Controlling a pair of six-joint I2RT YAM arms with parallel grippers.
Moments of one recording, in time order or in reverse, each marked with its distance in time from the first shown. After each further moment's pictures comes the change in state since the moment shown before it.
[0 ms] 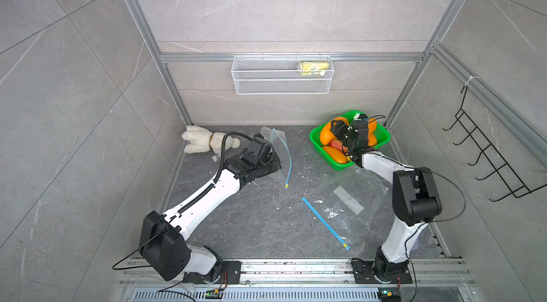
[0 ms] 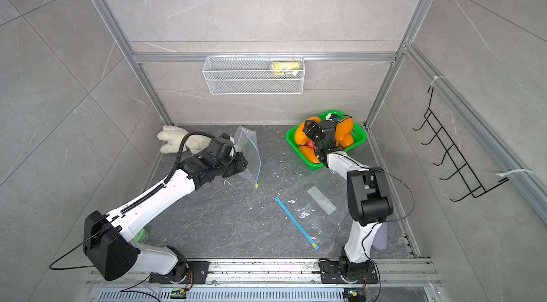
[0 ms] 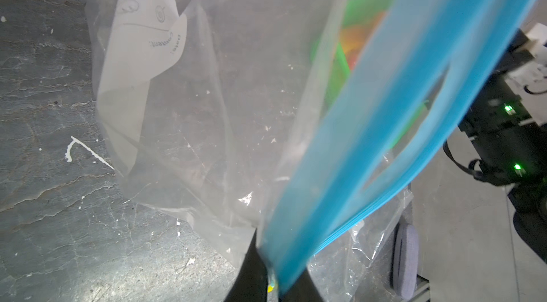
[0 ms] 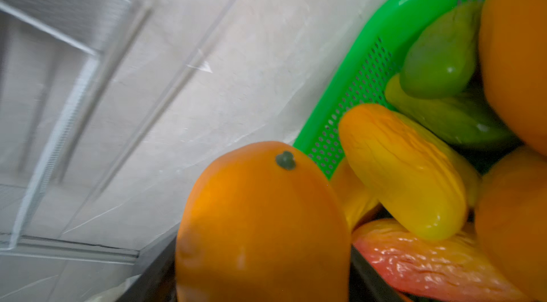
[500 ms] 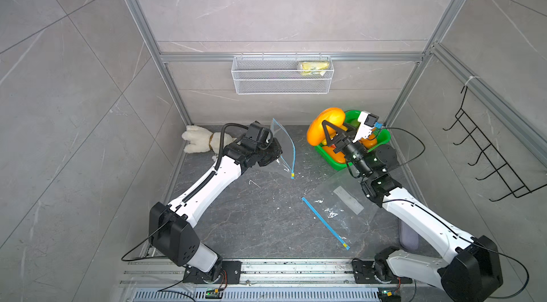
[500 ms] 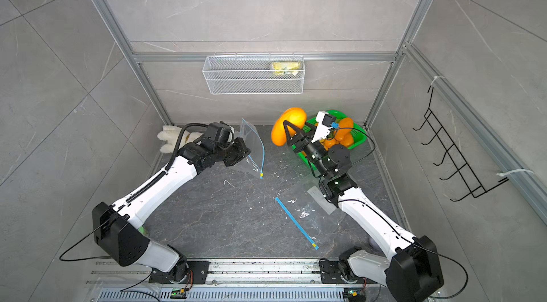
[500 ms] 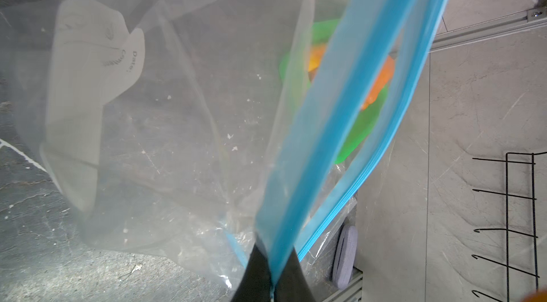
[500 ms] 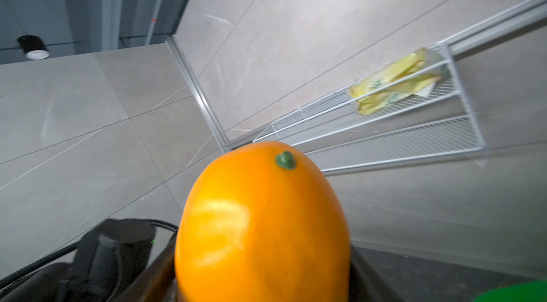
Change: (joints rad) left arm 0.063 0.118 0.181 -0.037 0.154 -0.104; right arm 0.307 -0.587 -0.318 0.340 -0.187 -0.238
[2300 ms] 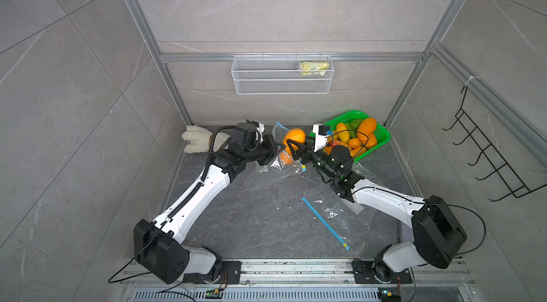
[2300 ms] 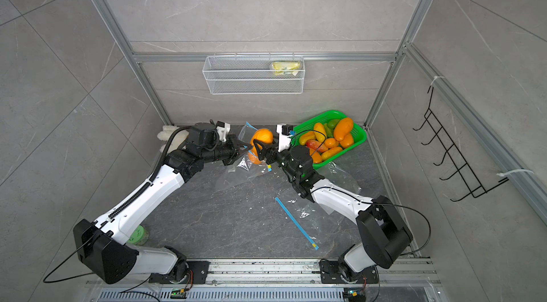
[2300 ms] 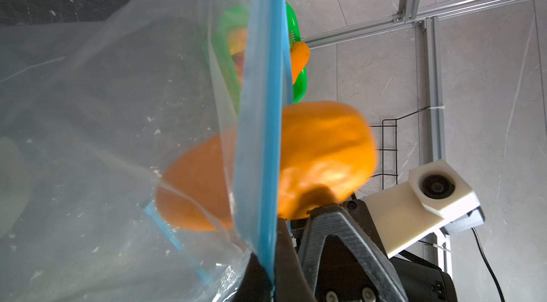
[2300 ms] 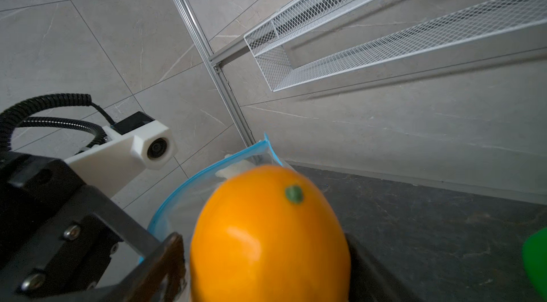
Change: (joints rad) left arm 0.054 -0.149 -0.118 0.215 0.257 -0.122; right arm 0.166 0.306 0.045 -0.015 0.087 -0.124
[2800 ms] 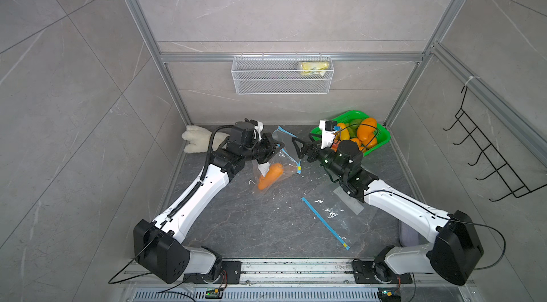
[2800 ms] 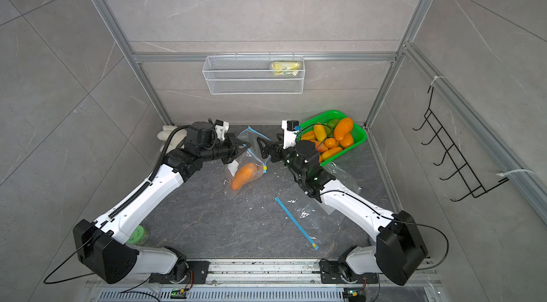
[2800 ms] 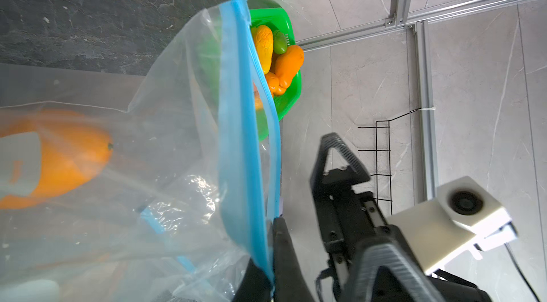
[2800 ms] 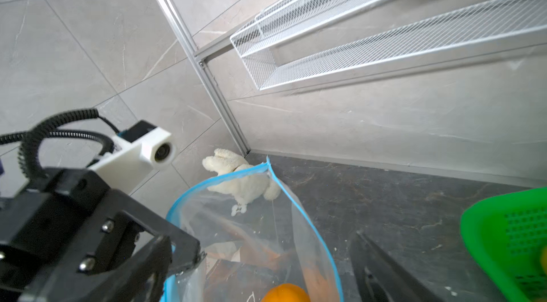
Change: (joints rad) left arm 0.035 0.000 -0.002 0.000 0.023 0.020; right arm -0.016 -0.165 0.084 -0.343 0.072 -0.010
